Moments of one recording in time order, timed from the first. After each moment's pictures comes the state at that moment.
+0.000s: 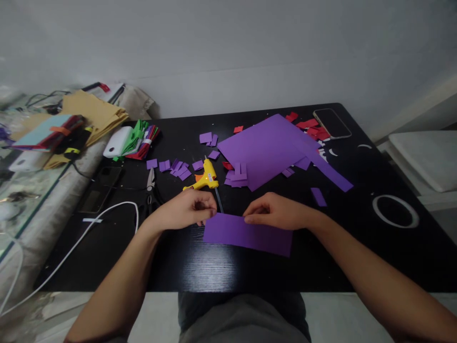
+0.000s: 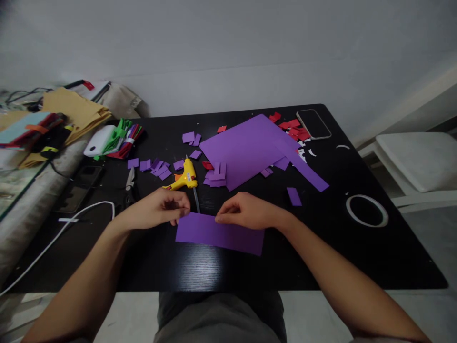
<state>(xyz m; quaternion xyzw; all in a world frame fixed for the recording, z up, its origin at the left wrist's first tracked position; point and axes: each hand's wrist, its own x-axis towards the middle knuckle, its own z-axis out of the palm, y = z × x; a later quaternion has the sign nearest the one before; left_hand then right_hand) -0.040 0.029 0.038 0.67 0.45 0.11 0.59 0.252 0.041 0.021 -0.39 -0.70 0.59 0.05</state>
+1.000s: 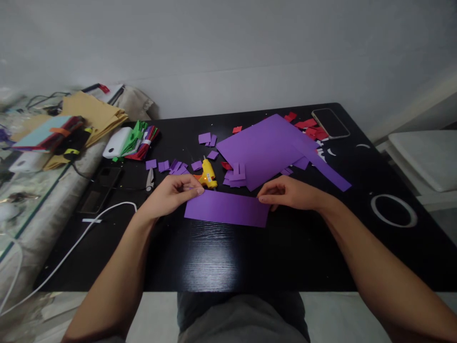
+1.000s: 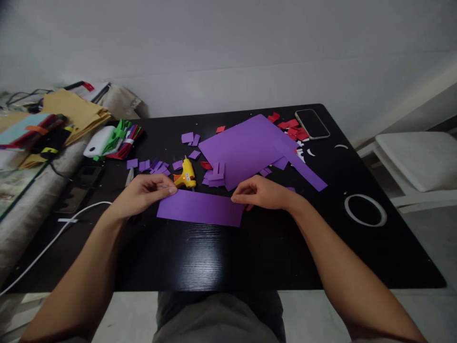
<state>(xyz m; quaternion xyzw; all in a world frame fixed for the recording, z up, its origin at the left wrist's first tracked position) -0.061 0.045 0.035 0.67 0.50 0.30 0.46 0.281 0.068 0.018 -0.42 -0.65 0.63 0.11</state>
